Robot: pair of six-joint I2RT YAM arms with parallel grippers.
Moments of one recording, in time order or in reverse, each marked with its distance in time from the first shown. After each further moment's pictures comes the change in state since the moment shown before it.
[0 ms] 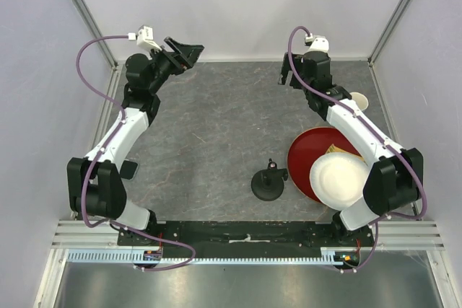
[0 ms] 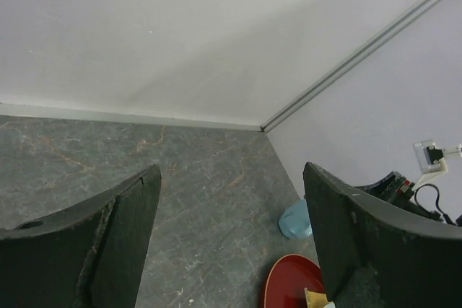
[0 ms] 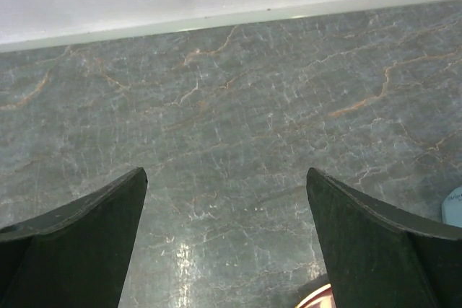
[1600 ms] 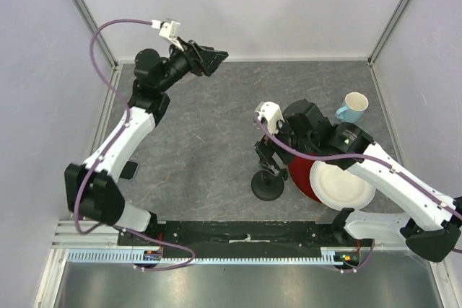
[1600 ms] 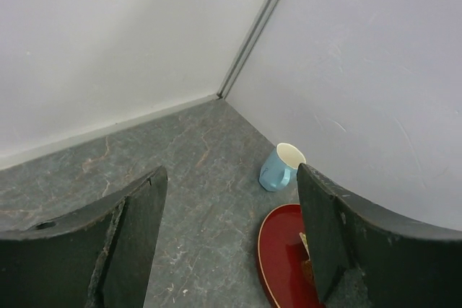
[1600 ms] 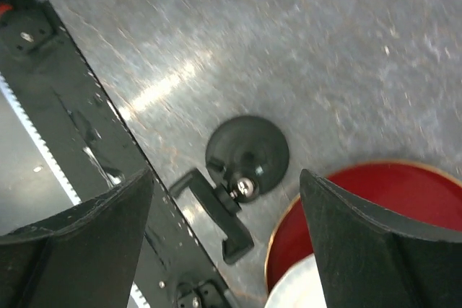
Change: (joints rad) left arm -0.151 0.025 0.129 -0.054 0.168 0.224; right arm 0.485 -0.388 -0.009 -0.712 -0.472 -0.350
